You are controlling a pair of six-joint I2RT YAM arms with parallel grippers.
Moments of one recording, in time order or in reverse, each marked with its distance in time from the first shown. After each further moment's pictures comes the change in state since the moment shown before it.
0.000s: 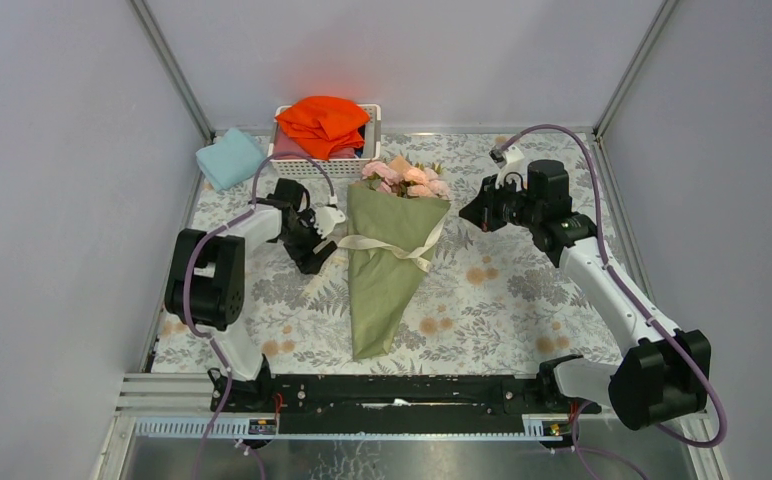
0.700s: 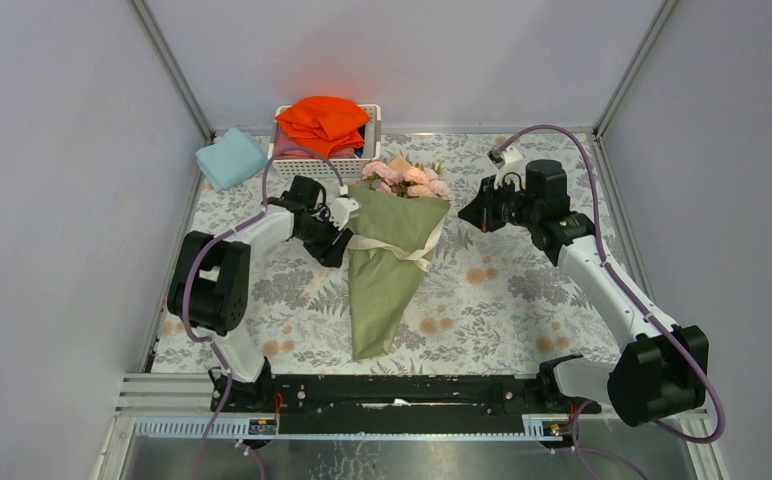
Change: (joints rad) left arm -0.081 -0.029 0.017 0.051 0.140 -0.274; right arm -0.003 0.017 0.000 0.000 -0.008 -0.004
